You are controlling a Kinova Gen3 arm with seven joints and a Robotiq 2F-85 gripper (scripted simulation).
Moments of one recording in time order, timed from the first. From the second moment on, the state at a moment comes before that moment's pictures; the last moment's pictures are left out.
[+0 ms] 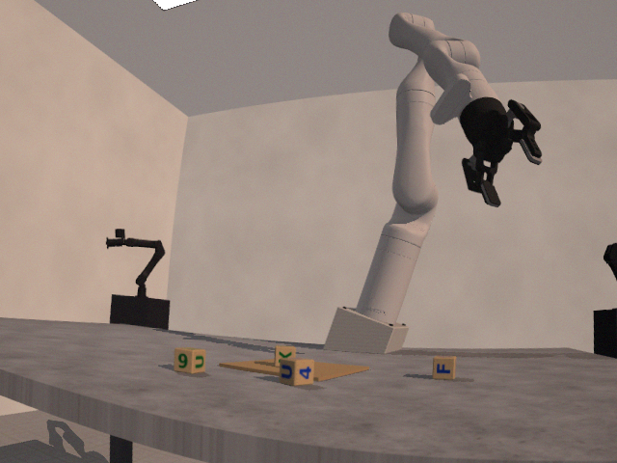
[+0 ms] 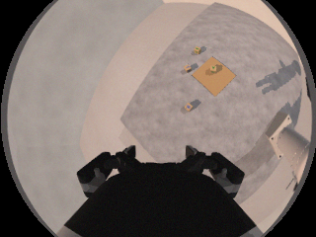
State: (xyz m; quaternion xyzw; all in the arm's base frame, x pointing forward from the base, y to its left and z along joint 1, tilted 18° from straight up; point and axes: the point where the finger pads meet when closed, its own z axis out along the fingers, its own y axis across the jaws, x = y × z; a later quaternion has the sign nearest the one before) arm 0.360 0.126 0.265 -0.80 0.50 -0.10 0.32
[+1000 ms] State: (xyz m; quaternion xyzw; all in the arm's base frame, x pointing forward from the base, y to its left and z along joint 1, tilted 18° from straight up) arm 0.366 0.124 0.260 -0.80 0.50 -0.08 0.32
